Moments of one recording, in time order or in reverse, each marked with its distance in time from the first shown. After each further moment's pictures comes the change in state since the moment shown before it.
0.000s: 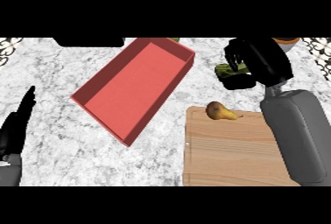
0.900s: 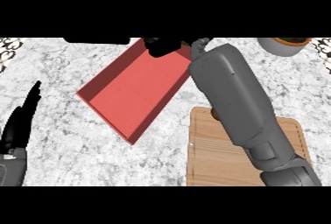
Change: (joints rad) left arm -0.047 -0.013 -0.002 0.031 -0.022 -0.011 -0.014; right arm -0.485 0.247 -0.021 0.422 -0.241 -0.084 0.242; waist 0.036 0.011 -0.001
